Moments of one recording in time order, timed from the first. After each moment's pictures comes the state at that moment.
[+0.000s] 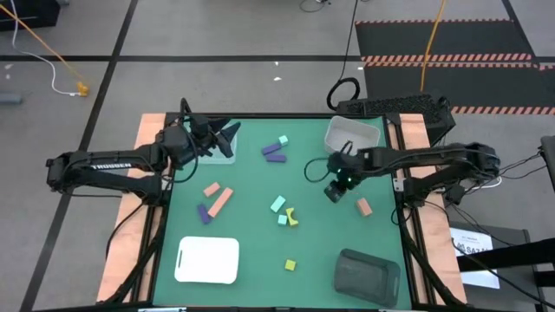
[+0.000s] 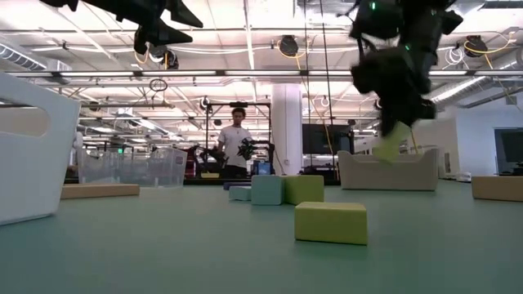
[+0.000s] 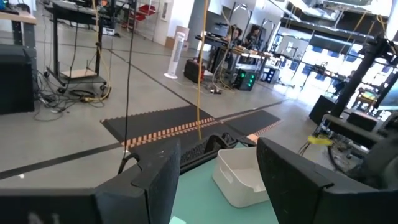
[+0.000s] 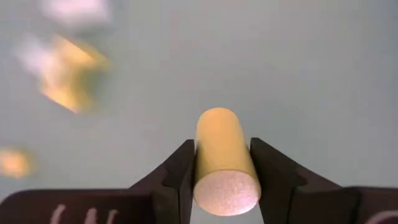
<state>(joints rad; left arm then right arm) 0.20 0.93 0.70 0.21 -0.49 -0.30 -0.13 1.27 0.81 -0.69 -0.10 0.71</state>
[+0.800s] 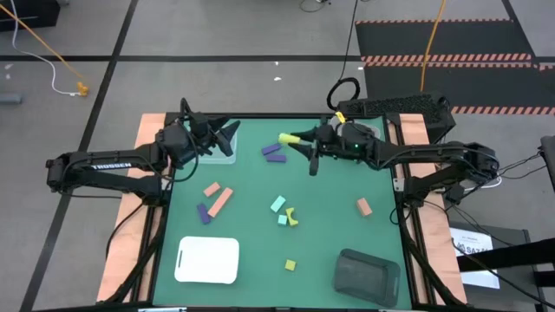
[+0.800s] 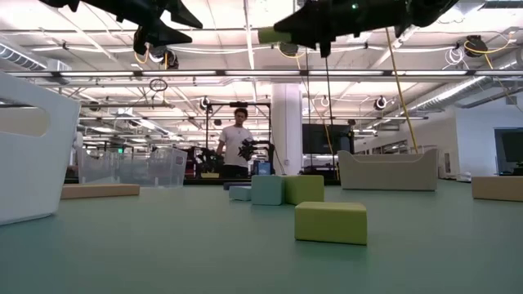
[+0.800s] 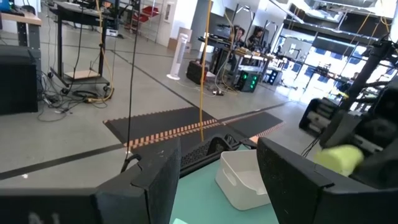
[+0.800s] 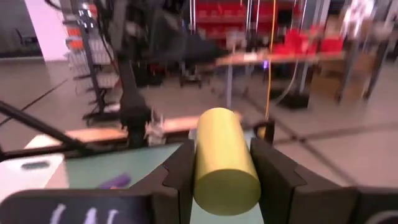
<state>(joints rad) 0.21 0.93 0.70 0.21 -0.49 -0.30 -0.22 1.29 0.81 0.45 0.00 0.02</state>
